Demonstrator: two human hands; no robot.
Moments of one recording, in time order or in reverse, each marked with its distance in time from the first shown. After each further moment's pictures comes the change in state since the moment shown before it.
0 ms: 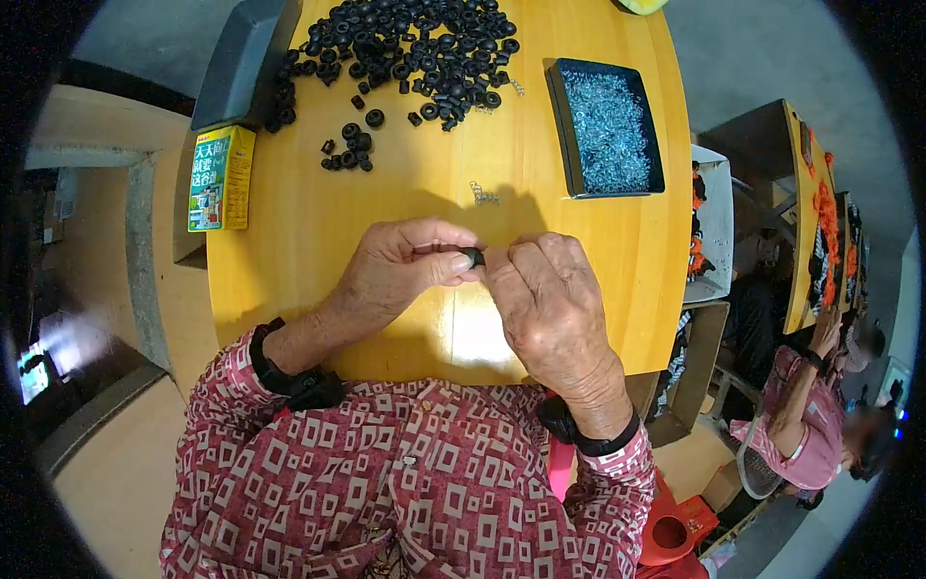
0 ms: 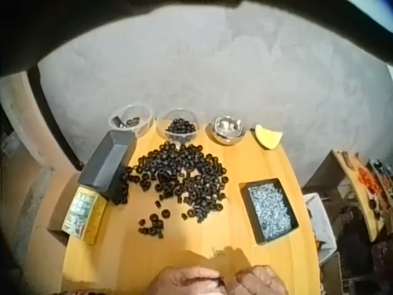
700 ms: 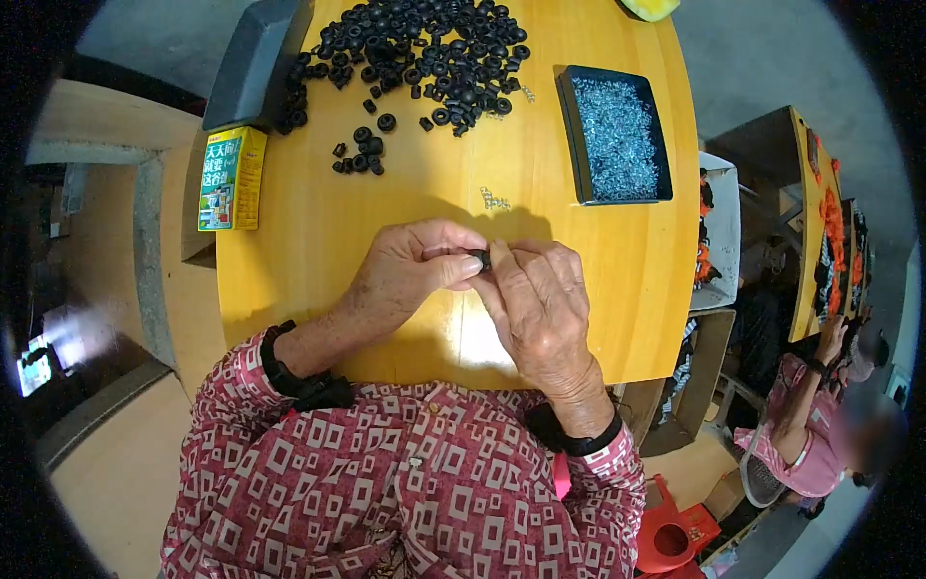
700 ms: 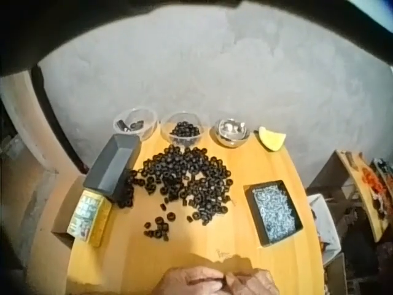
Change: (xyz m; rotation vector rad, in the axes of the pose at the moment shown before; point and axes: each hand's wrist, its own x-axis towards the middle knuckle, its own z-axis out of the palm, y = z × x) left_hand -0.001 0.003 0.009 -0.040 0.078 -0.041; right_hand -0.013 -0.006 0.024 0.078 0.124 0.107
